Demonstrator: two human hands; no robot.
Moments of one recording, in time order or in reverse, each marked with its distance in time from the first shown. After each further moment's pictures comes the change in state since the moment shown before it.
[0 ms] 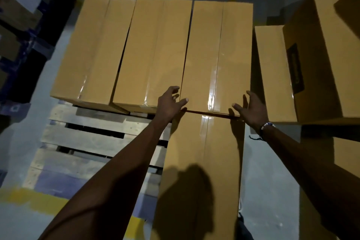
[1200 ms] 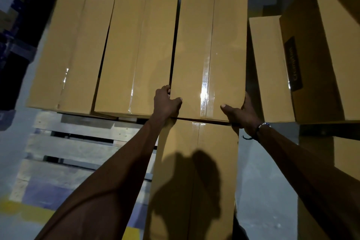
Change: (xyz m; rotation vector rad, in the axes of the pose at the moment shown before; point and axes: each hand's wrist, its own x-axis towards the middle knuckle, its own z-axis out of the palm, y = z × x) left_hand 0.048 0.012 0.040 0.093 0.039 -0.134; right_hand 0.053 0.042 0.007 0.349 -0.143 0.114
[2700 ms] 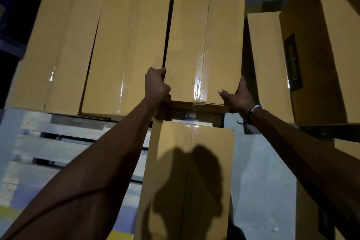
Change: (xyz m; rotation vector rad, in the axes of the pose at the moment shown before) left_hand 0.057 0.026 -0.004 0.188 0.106 0.133; right_hand 0.045 -0.029 -0.002 -0.087 0.035 -0.065
